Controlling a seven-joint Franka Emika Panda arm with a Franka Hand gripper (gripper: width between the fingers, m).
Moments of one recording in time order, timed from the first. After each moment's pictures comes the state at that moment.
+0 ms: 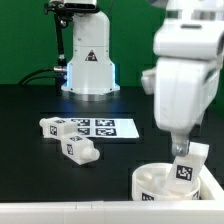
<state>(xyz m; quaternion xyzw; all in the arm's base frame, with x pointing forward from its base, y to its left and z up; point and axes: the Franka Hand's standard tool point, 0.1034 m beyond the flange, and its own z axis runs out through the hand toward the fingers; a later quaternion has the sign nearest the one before) 0.635 0.101 0.091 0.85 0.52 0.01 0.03</state>
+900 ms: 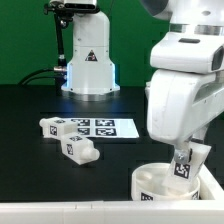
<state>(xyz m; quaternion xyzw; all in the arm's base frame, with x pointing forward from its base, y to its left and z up) 0.643 0.101 0.083 0.92 0.40 0.02 0.03</state>
